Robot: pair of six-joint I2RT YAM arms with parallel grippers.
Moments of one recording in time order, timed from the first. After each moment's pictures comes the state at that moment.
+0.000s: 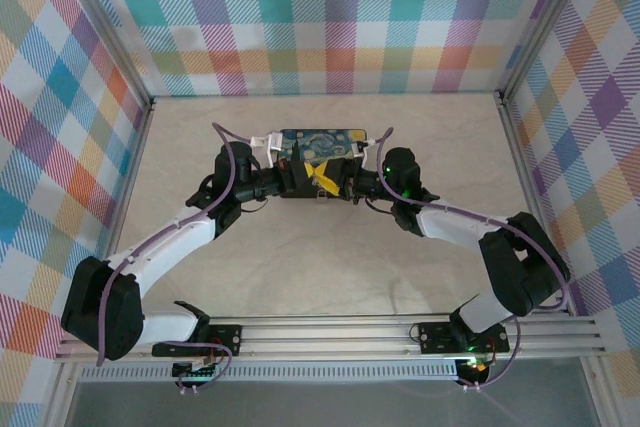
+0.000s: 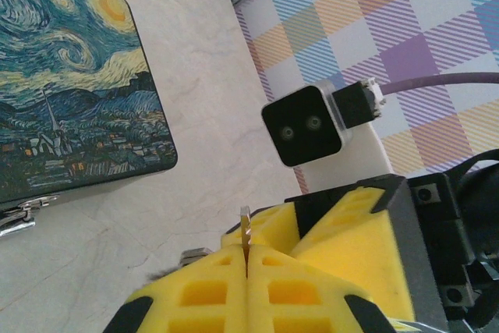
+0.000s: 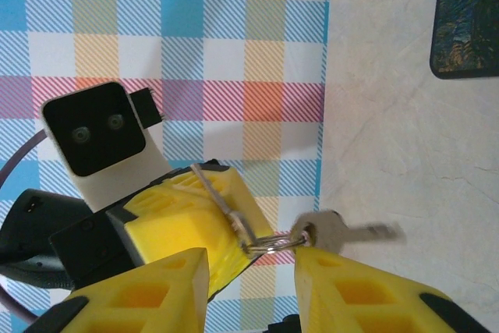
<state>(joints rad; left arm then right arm) -0.47 1.29 0.84 0.13 0.53 -0.81 0.58 1.52 0.78 0.64 -0.69 1.42</state>
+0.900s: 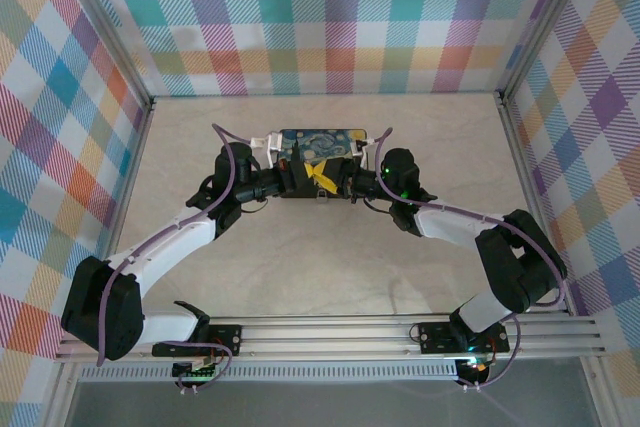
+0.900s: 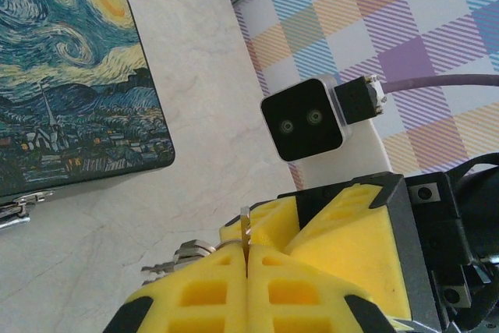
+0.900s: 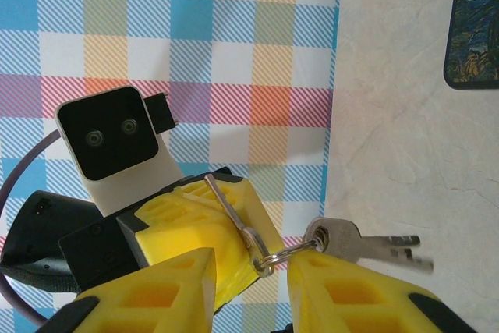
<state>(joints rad) -0.47 1.29 0.83 0.14 0.53 -0.83 0.59 1.54 0.78 0.70 -0.68 1.42</state>
